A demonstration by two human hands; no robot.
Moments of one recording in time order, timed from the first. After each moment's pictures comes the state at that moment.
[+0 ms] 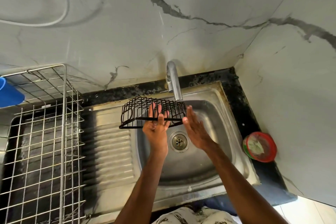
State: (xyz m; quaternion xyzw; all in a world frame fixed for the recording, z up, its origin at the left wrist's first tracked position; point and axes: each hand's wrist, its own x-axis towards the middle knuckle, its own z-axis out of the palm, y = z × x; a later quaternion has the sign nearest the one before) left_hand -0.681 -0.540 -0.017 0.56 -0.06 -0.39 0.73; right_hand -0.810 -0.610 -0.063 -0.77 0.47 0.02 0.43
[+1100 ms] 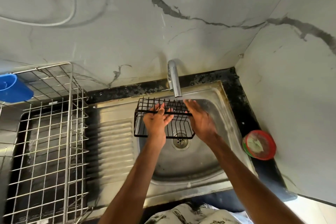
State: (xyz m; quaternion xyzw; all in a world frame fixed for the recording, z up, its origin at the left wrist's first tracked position) left_hand -0.666 -0.555 -0.005 0.58 0.07 -0.45 0.67; right_hand -0.823 -0.628 -0.046 -0.85 0.44 -0.13 0.27
